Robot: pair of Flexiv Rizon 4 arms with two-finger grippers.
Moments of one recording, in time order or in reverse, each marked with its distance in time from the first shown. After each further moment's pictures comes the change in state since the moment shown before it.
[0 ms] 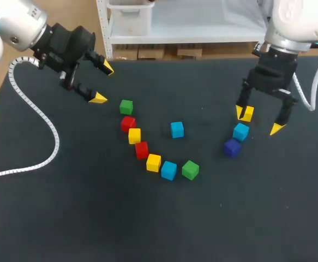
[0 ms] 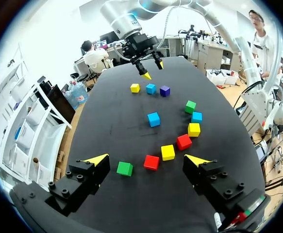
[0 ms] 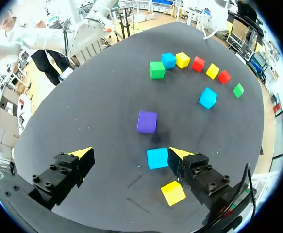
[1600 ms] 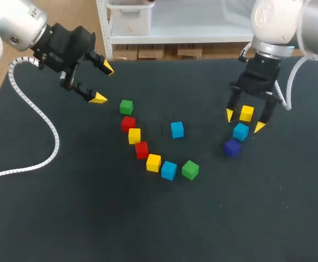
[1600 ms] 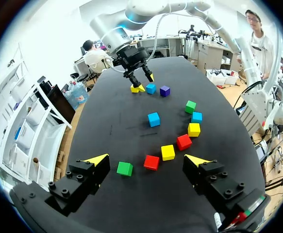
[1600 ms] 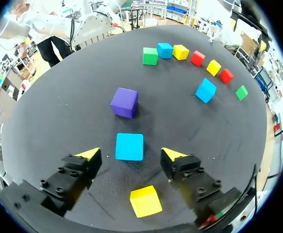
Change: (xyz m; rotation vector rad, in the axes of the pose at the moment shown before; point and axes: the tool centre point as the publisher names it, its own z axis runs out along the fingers) left arm 0.000 0.000 0.000 0.000 0.000 0.000; right arm 0.029 -0.045 0.029 -0.014 -0.042 -0.135
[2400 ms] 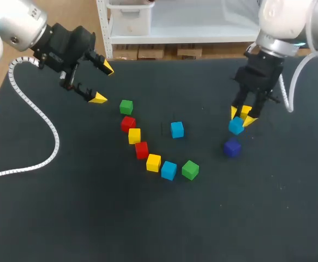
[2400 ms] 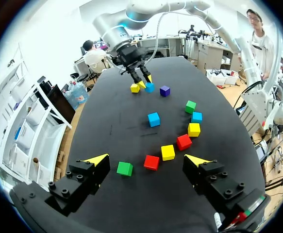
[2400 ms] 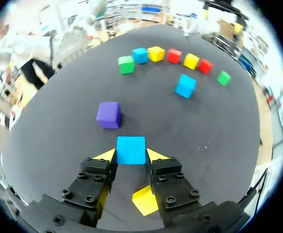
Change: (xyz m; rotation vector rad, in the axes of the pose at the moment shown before) left arm 0.000 0.000 0.000 0.000 0.000 0.000; right arm -0.012 -0.010 -0.013 0.104 -0.068 0.242
